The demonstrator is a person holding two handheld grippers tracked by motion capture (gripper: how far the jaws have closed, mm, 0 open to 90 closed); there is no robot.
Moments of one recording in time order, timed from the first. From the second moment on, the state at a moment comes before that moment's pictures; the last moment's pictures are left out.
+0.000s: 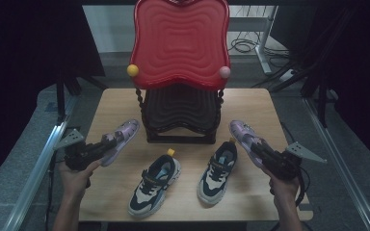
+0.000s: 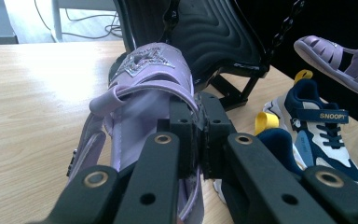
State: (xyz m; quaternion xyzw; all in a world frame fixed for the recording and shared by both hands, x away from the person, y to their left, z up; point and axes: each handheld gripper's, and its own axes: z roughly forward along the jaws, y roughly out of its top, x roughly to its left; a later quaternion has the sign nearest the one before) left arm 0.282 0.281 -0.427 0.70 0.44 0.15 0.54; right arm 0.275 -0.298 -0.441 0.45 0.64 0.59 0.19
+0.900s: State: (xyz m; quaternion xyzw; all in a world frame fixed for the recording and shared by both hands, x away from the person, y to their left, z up) left arm 0.289 0.256 -0.414 0.71 0.41 0.14 0.55; right arm 0.284 -0.259 -0.436 0.42 0.66 0.60 0.17
